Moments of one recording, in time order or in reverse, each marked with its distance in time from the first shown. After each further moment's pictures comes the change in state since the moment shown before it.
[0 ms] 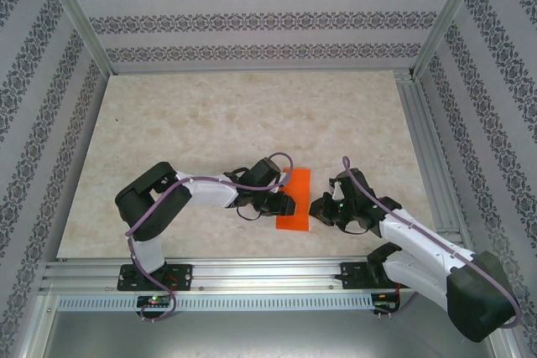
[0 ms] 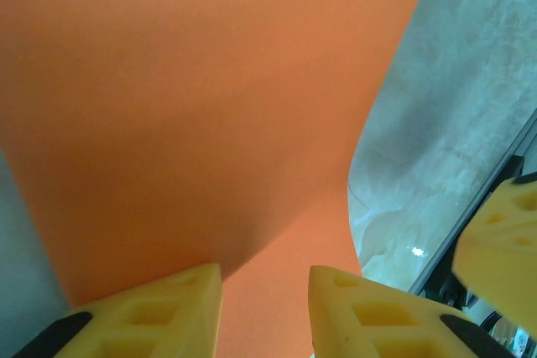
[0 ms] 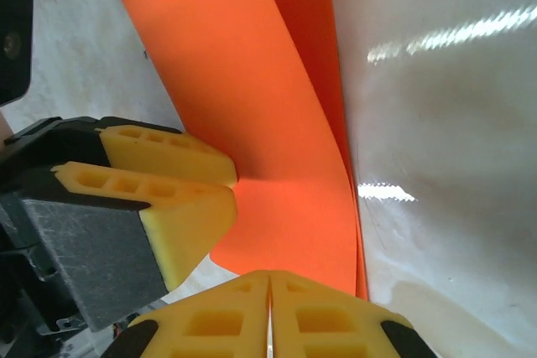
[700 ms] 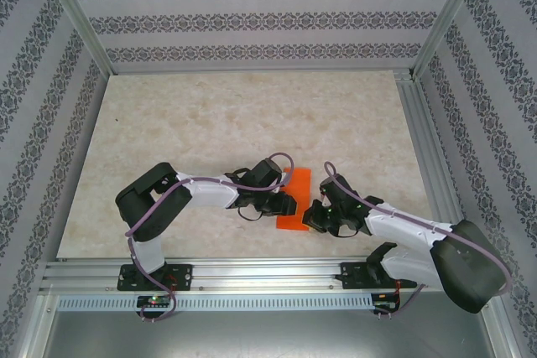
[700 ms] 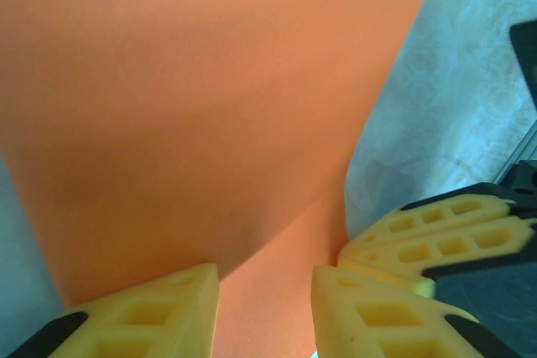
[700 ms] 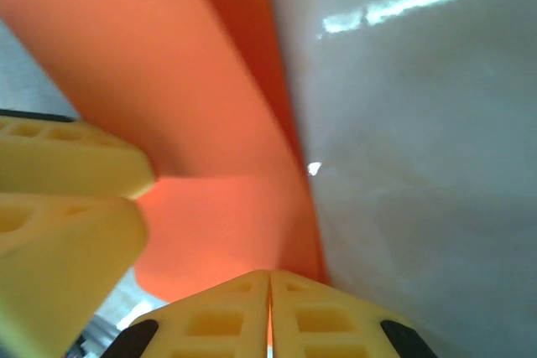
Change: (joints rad) left arm -0.012 0.000 0.007 0.000 -0.024 -0.014; right arm 0.131 0.202 0.005 0.073 0.093 0.063
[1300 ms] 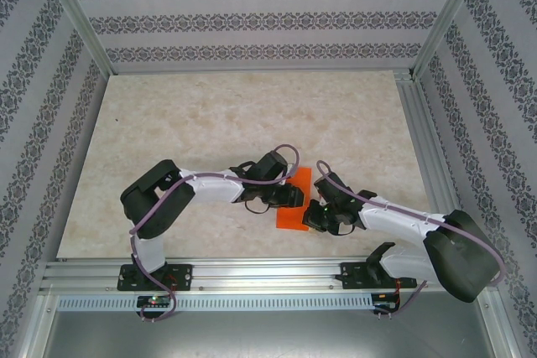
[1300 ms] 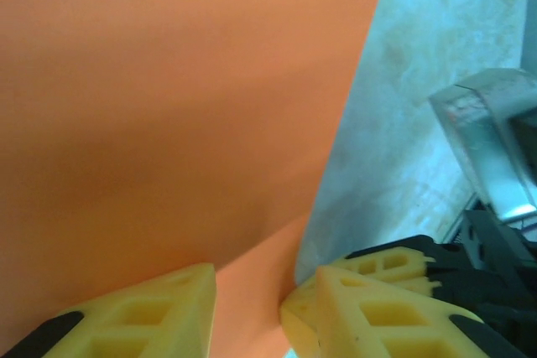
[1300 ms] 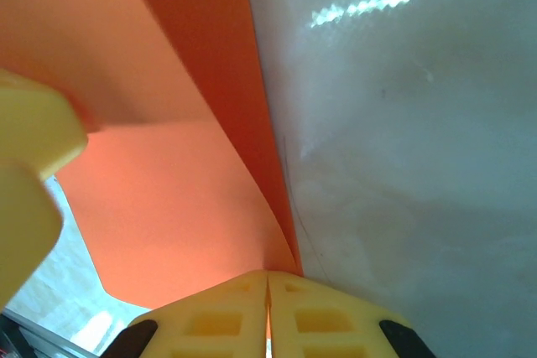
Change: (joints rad) left arm 0.012 0.041 0.095 -0.008 -0.022 0.004; right arm 0.031 0.072 0.072 -0.082 0.063 -0.044
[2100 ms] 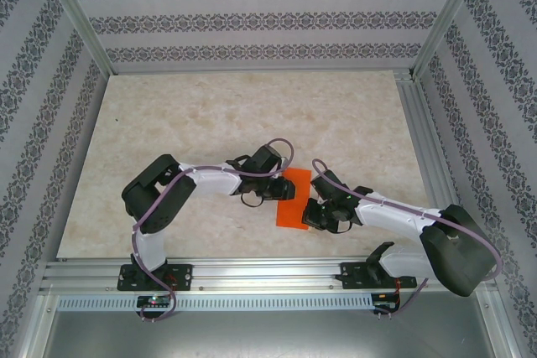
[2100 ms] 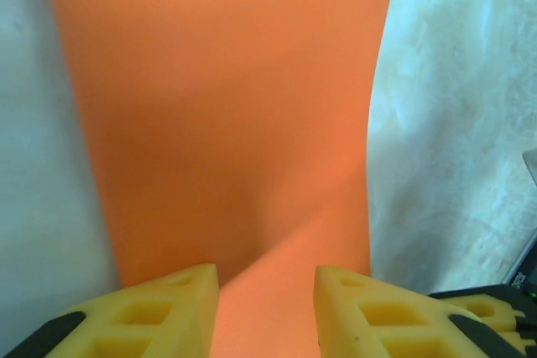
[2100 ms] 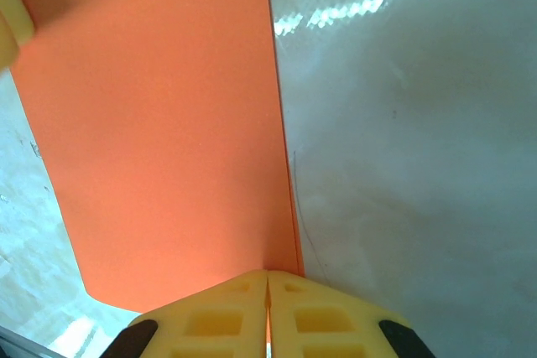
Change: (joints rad) left arm 0.077 0.027 0.027 -0.061 -0.057 0.090; right arm 0.008 0.039 0.045 -0.045 0.032 -0.026
